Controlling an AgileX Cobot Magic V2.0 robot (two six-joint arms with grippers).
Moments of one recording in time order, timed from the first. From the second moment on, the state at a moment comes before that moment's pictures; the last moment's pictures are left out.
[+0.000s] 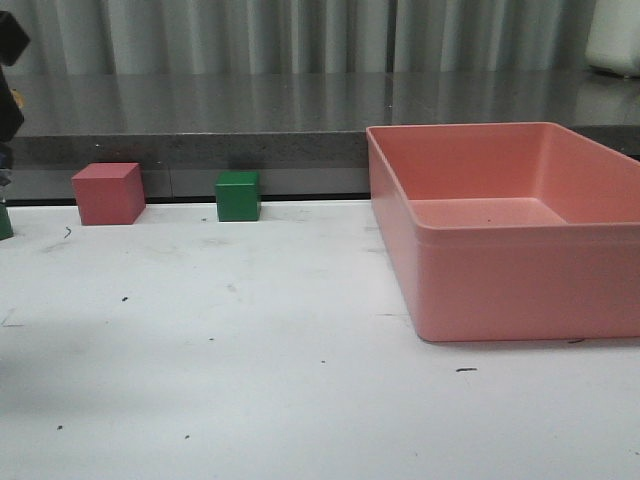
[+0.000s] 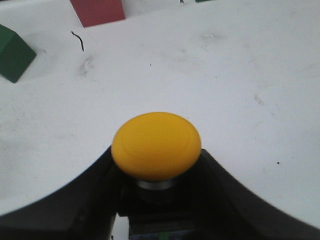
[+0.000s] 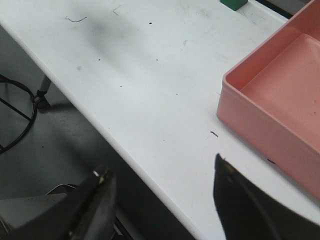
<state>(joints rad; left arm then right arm) -0.25 1.26 -0.87 0.06 0.47 -0.04 0.83 0.53 -0.81 -0.03 0.97 0.05</state>
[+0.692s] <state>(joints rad) -0.24 1.36 -0.28 0.06 -0.81 -0.02 0.83 0.53 -0.81 -0.03 0.97 0.05</state>
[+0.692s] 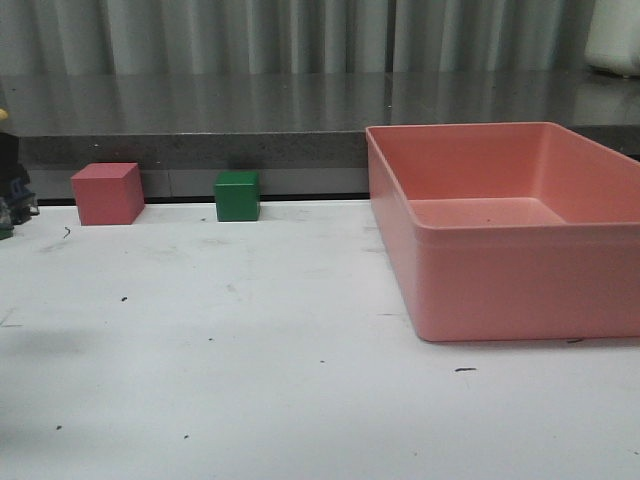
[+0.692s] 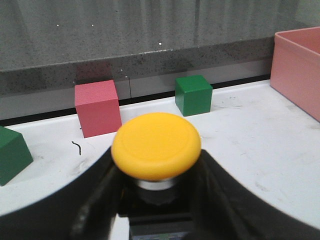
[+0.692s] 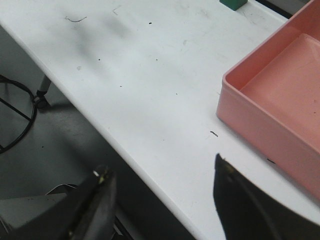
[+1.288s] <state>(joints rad) -0.24 1.72 -0.28 0.06 -1.12 -0.02 0.83 0.53 -0.81 -0.03 0.97 0.05</state>
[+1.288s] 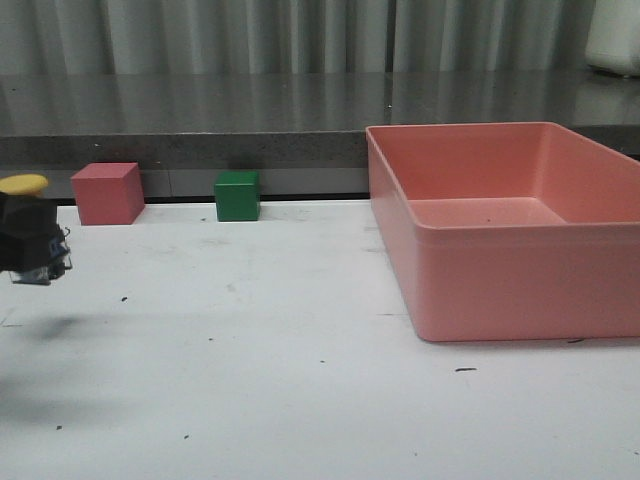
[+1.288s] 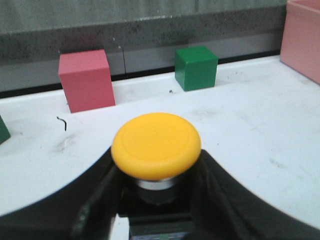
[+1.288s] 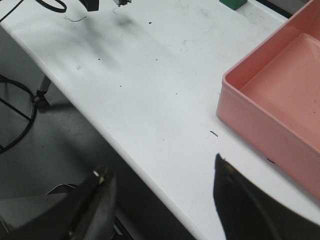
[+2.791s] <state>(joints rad) -0.24 1.76 -0.19 0.02 -1.14 -0.02 0.83 0.53 -0.81 -0.03 0.98 0.05</state>
